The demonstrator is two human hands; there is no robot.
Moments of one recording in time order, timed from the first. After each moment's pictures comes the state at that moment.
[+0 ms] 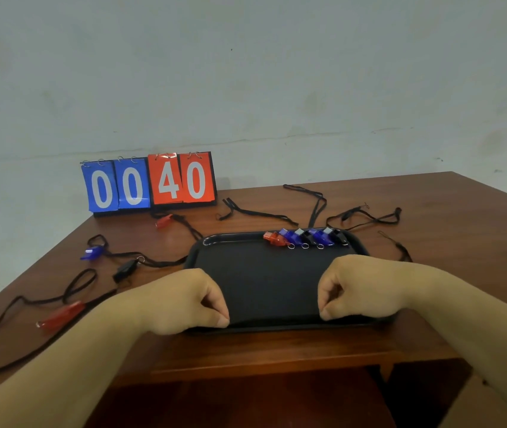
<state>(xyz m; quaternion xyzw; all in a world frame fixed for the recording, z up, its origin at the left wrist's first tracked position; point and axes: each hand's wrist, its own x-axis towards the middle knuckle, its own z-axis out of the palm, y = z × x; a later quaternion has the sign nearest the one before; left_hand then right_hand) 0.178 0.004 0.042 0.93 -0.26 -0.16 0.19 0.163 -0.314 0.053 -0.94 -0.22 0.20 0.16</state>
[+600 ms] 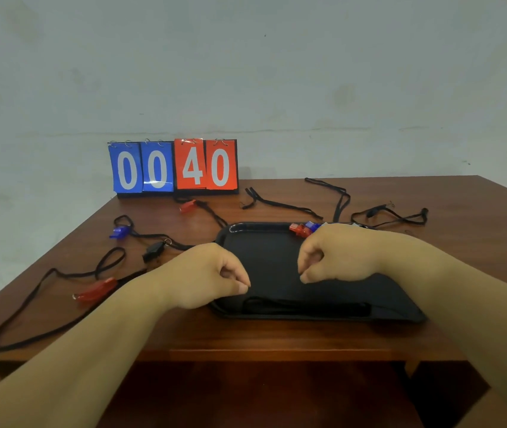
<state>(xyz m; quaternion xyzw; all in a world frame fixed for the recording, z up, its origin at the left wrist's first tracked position) 0.182 0.029 0.038 0.94 -0.22 -0.08 0.25 0.199 -0.246 0.072 -0.95 -0.24 0.15 0.12</state>
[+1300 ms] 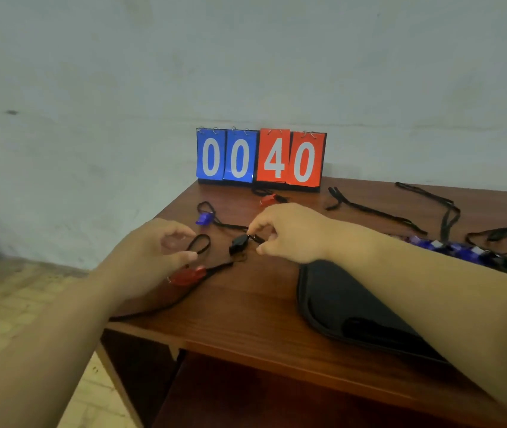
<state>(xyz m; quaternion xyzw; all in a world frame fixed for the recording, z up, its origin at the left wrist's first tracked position) 0.159 0.211 0.031 0.95 0.04 0.13 0.28 0.266 -0.037 0.061 -0.91 -0.40 0.03 0.13</state>
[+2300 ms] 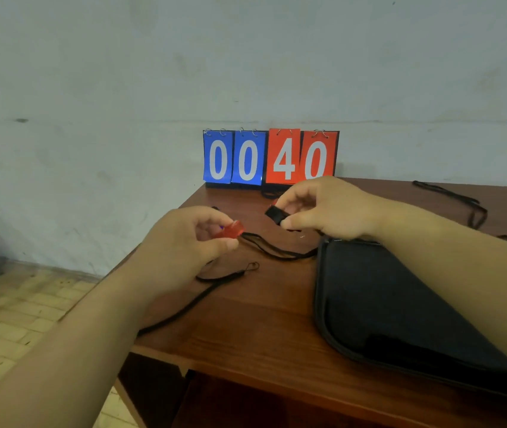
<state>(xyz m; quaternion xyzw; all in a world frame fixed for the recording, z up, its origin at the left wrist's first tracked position) 0.171 0.169 0.060 0.91 -0.01 0.17 0.39 0.283 -0.061 0.091 -0.88 -0.33 0.05 0.32</state>
